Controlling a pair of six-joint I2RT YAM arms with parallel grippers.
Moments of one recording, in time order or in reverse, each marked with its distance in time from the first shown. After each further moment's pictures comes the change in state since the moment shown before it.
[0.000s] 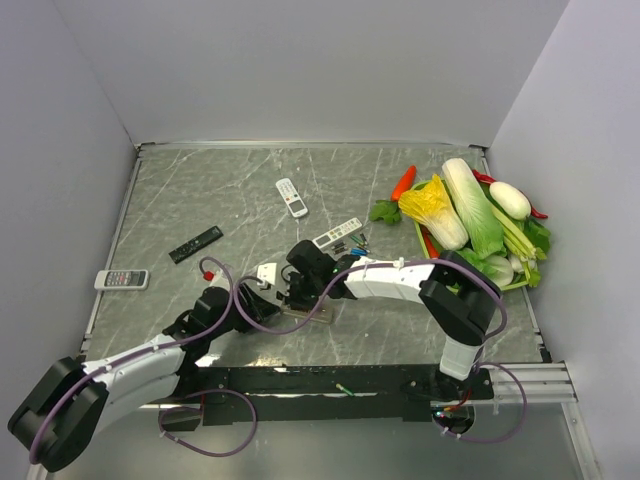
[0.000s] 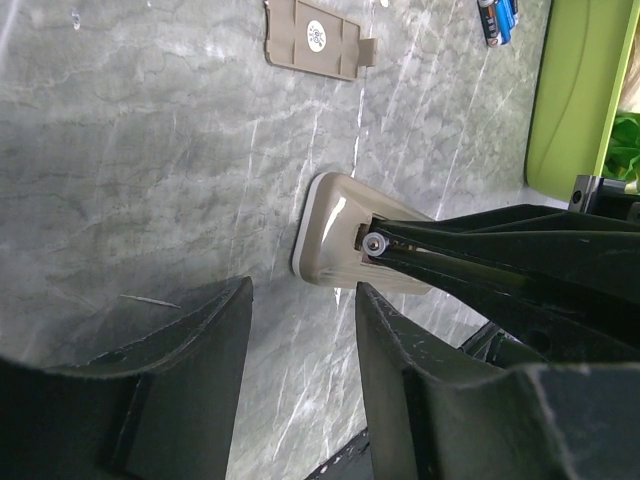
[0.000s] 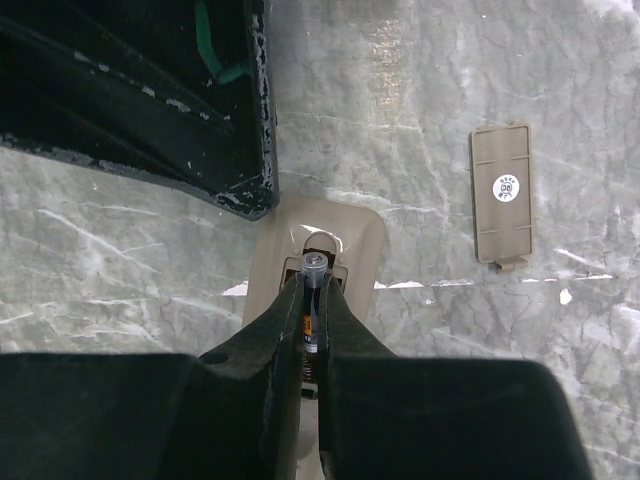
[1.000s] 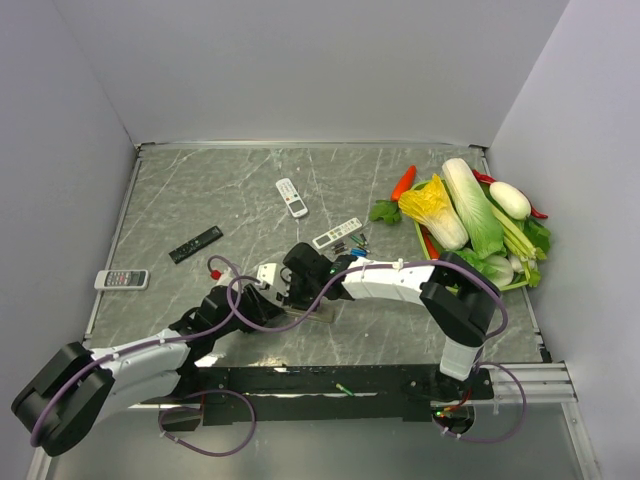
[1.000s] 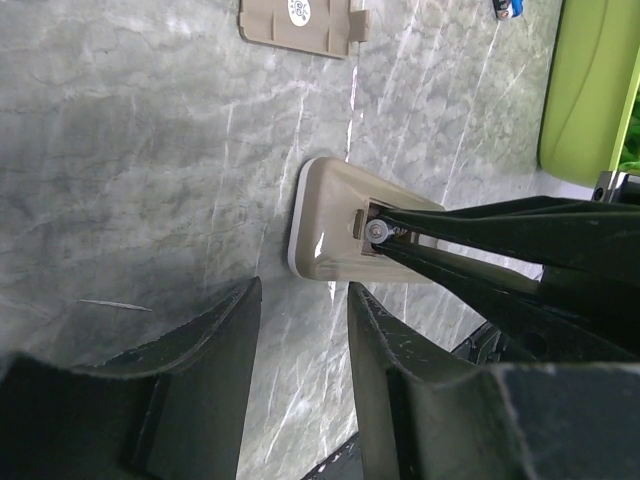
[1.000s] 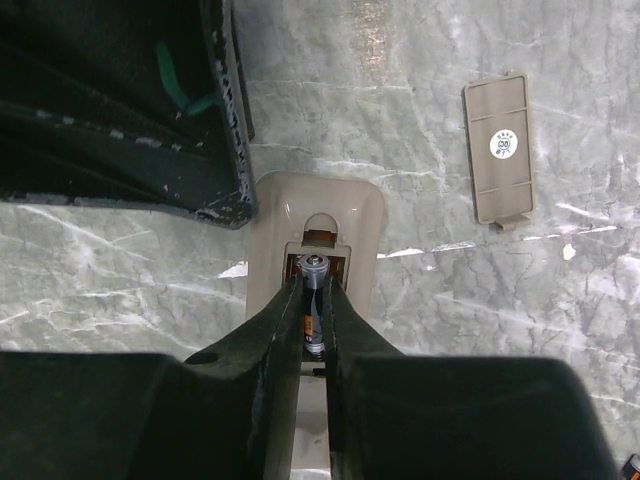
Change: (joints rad) left arm -0.059 0.085 0.031 0.033 -0.022 -0.002; right arm 0.026 -0.003 0.030 -0.091 0.108 0.055
